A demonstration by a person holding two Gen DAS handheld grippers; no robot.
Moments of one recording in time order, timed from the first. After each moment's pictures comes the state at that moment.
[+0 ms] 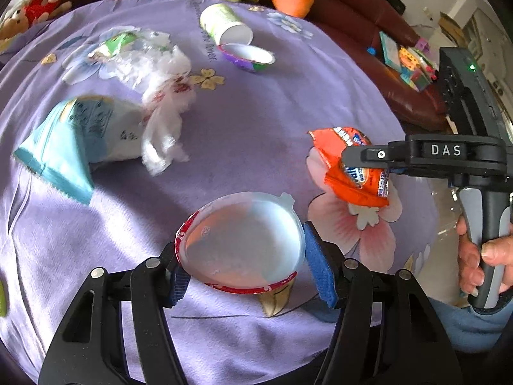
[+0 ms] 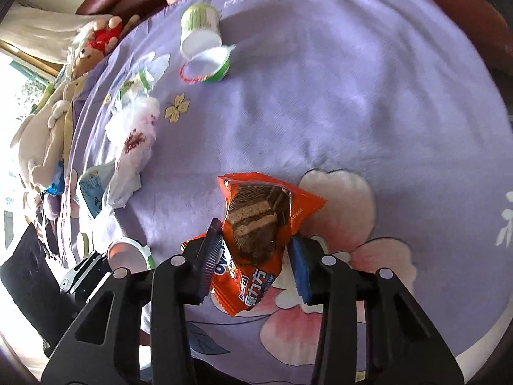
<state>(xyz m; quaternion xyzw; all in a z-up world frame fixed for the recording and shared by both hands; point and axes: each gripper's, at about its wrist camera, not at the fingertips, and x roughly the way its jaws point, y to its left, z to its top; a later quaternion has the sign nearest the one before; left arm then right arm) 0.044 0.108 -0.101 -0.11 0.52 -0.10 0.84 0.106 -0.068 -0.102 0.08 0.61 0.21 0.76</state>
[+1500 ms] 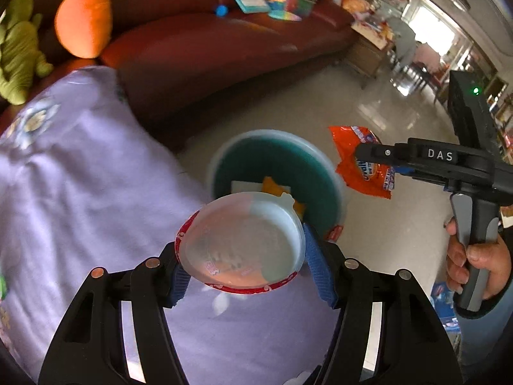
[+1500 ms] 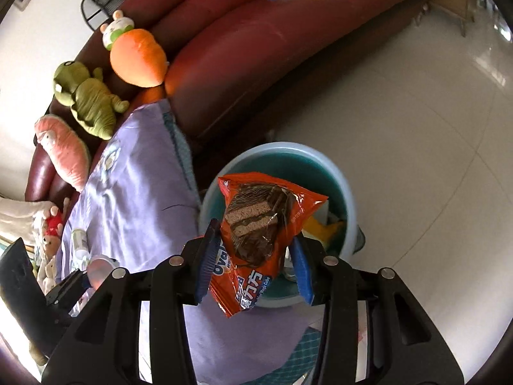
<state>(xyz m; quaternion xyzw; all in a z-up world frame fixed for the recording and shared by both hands) 0.179 -0.276 -0.067 0.09 0.51 -0.31 0.80 0.096 -0.496 -0.083 0.30 0.47 -0.02 0.83</state>
